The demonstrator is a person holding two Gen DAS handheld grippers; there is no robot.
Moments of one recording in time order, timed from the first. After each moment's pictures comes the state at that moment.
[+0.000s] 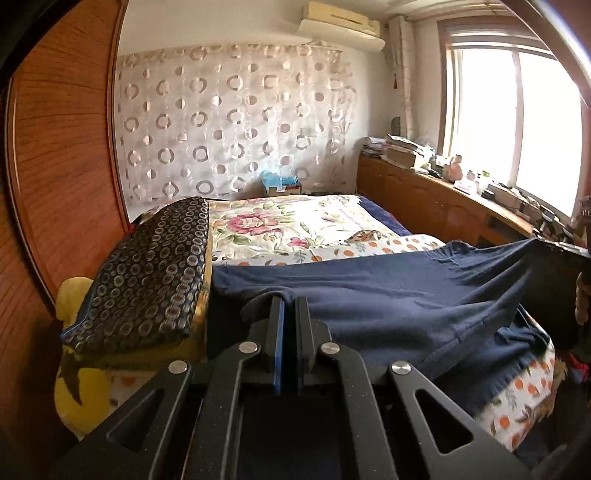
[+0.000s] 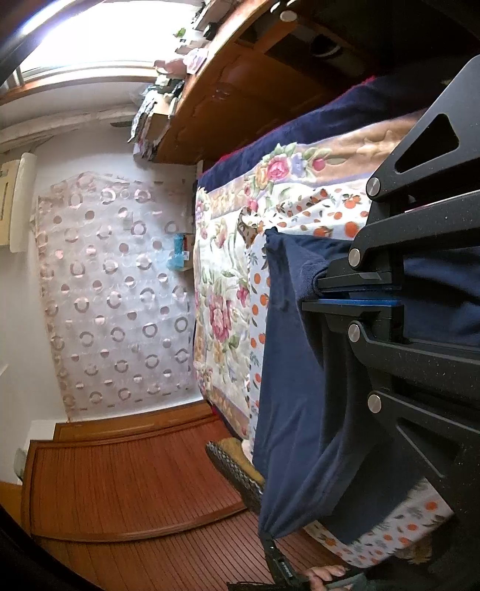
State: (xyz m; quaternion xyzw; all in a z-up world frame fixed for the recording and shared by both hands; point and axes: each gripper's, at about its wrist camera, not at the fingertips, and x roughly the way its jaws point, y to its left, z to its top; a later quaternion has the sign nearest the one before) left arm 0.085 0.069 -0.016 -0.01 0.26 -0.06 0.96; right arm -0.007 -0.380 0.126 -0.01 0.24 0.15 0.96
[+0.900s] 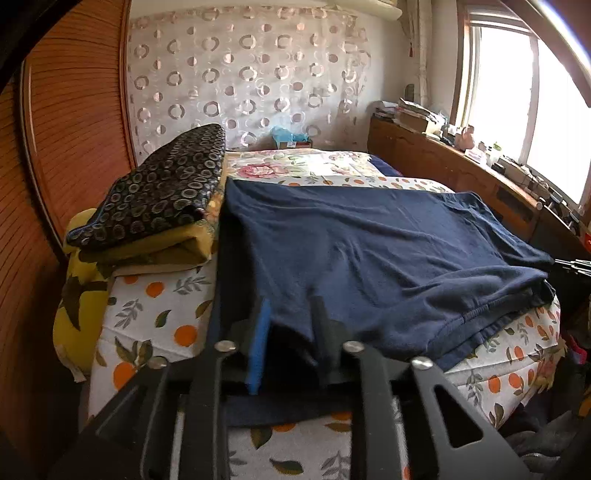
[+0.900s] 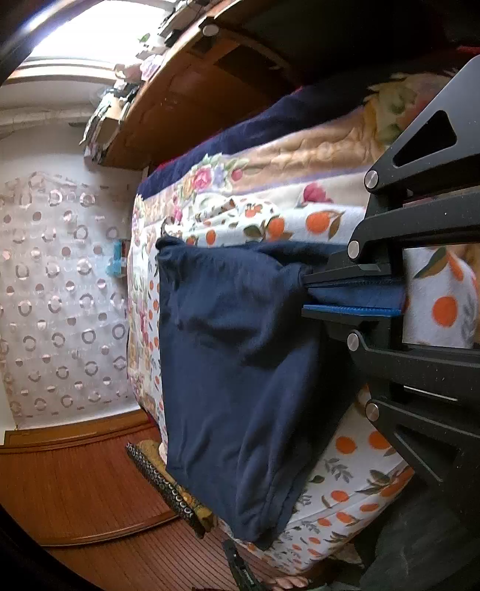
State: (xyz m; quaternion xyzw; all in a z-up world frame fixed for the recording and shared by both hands) left arm 0.038 0.078 -0.074 -0.02 0.33 -0.03 0.94; right arm -0.029 -0.389 0.082 -0.04 0.35 0.13 0.93
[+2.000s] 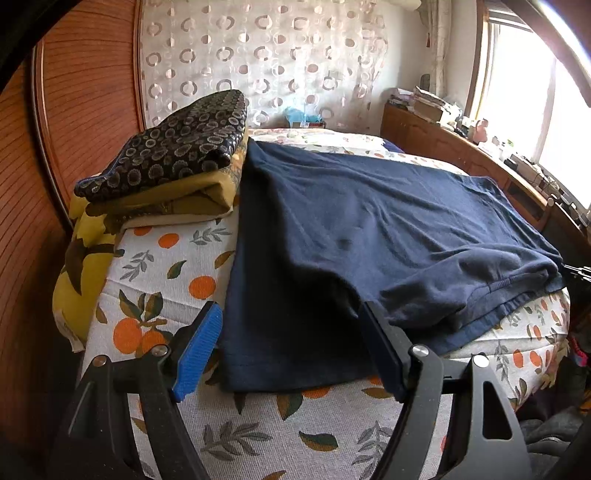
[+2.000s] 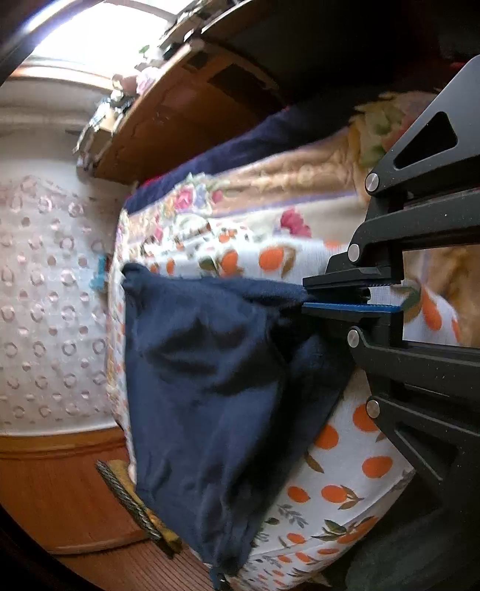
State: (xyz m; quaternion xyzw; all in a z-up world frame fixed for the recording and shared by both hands) left arm 0.032 0.097 -0.103 -0.04 0.37 -0.02 0.93; right arm -0.046 -0.409 0.056 -0.07 0.37 0.10 0.92
